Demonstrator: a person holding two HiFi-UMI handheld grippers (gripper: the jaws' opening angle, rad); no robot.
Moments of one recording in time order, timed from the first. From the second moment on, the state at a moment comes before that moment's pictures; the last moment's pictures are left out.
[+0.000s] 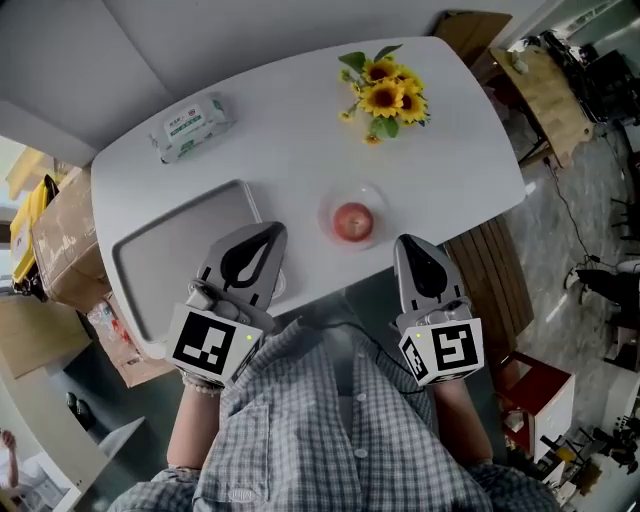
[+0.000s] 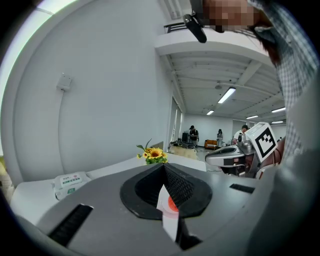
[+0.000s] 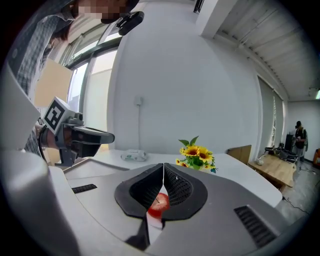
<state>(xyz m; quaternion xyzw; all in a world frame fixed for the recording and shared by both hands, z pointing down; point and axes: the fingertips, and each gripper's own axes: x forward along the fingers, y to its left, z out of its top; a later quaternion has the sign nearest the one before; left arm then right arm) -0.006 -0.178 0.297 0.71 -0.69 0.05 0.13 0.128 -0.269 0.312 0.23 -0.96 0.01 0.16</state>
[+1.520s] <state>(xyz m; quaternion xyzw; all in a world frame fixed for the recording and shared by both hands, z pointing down) 0.007 -0.236 0.497 0.55 -0.71 0.03 0.44 0.109 -0.354 0.504 0.05 -0.89 0.25 0.38</state>
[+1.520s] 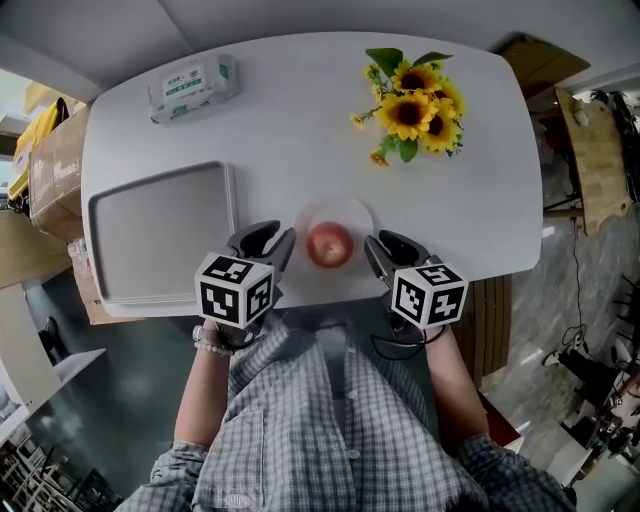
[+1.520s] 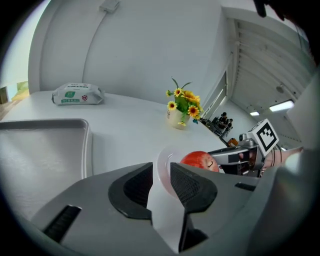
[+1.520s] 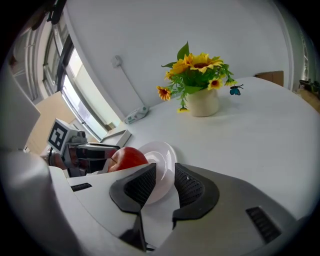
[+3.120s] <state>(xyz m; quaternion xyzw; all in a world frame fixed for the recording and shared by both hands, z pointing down) 0.032 -0.246 0.541 0.51 -0.66 0.06 0.54 0.116 -0.357 0.536 0.07 -0.85 0.29 0.43</state>
